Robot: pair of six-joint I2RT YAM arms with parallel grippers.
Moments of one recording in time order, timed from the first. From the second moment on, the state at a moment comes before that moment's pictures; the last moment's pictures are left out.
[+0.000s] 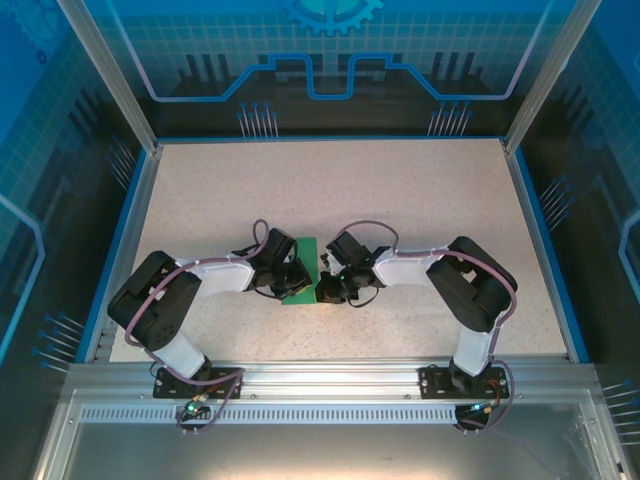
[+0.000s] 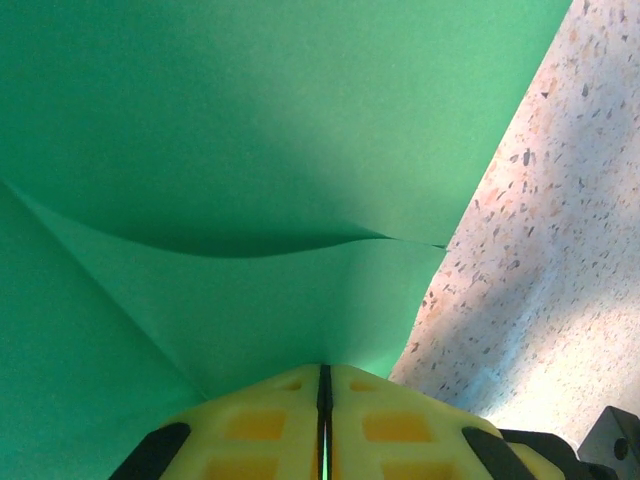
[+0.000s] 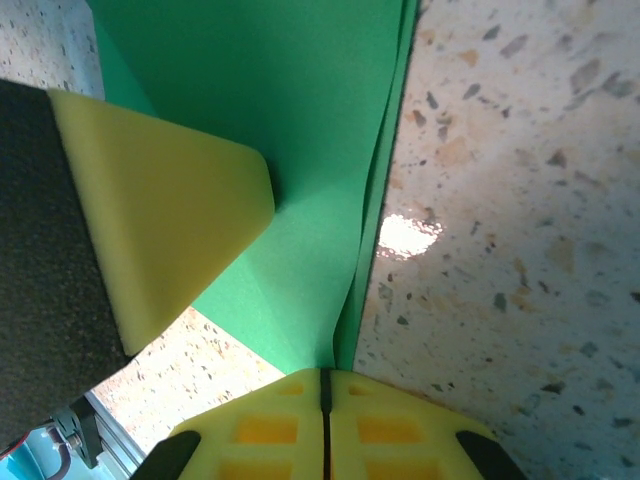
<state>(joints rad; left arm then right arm) -0.54 1.62 0.70 -0.14 0.33 -1.10 0.78 1.82 0.92 -0.22 -0.47 0.76</state>
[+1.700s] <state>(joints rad) -0.52 1.64 0.71 -0.13 0.36 -1.08 0.81 1.83 0.95 -0.23 -0.39 0.70</state>
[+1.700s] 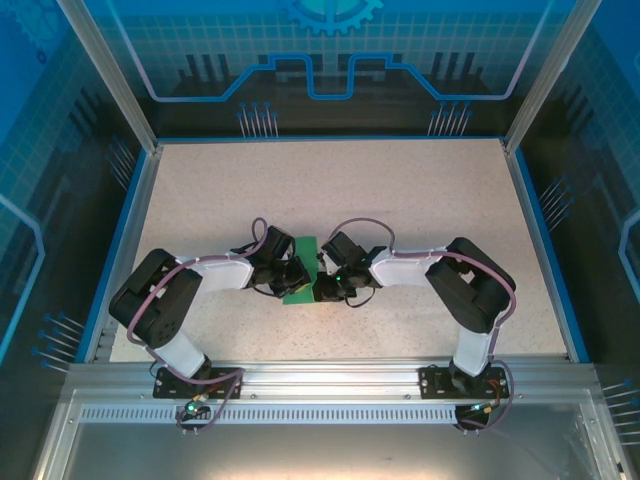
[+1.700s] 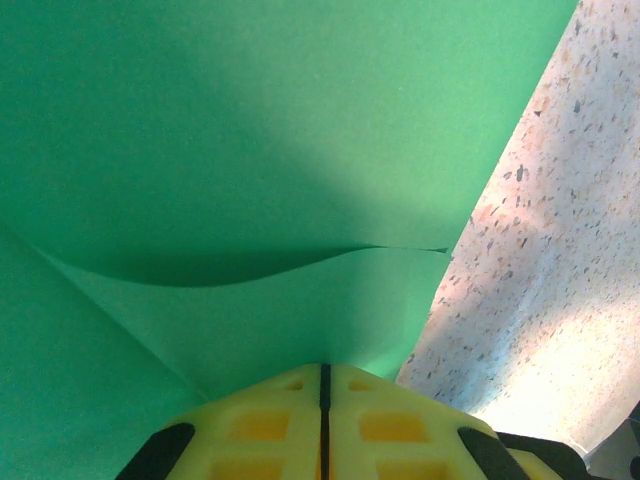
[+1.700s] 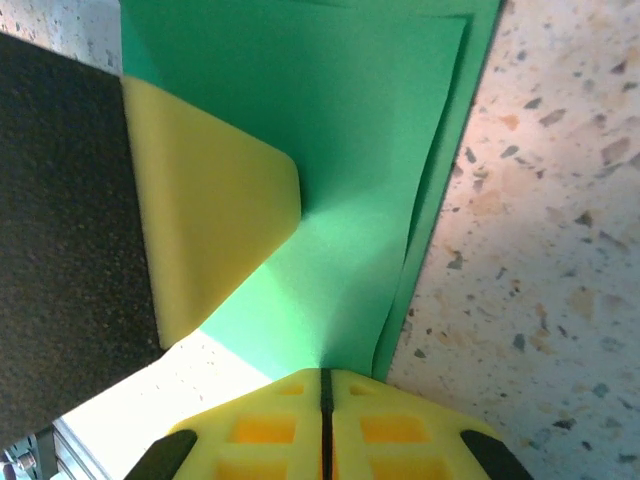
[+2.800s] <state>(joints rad) -0.52 1.65 0.73 -0.13 0.37 -1.08 0.80 1.82 0.98 -0.29 -0.40 0.68</state>
